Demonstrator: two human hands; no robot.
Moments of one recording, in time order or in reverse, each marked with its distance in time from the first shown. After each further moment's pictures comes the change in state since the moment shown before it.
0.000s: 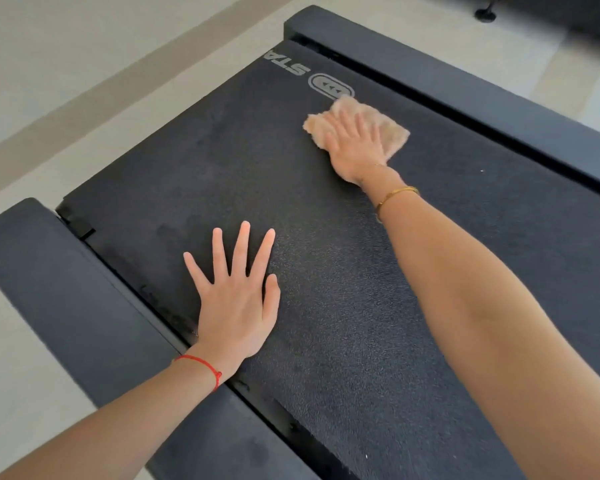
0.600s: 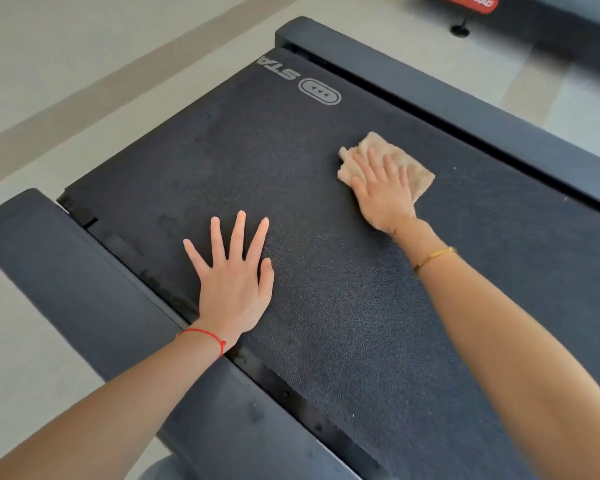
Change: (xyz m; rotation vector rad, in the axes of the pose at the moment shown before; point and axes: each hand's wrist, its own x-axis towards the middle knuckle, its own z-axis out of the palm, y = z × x) left_hand -0.002 0.000 -0.005 -0.017 -0.020 -0.010; right_hand -0.105 0.047 0.012 -0.019 0.062 0.056
